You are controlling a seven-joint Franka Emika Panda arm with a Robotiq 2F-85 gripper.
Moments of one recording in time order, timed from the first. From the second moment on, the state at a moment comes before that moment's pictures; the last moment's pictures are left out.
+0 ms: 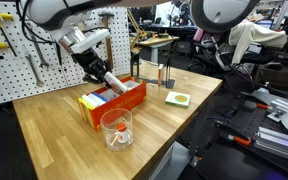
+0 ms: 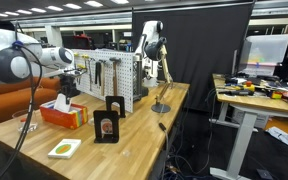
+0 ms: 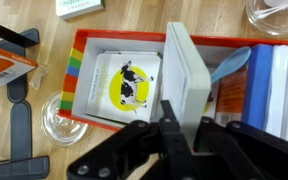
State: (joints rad) arm 0.57 1.37 0.01 -0.37 -0.13 1.22 0.29
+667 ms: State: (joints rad) arm 0.60 1.37 -0.05 -0.37 -0.22 1.27 0.27
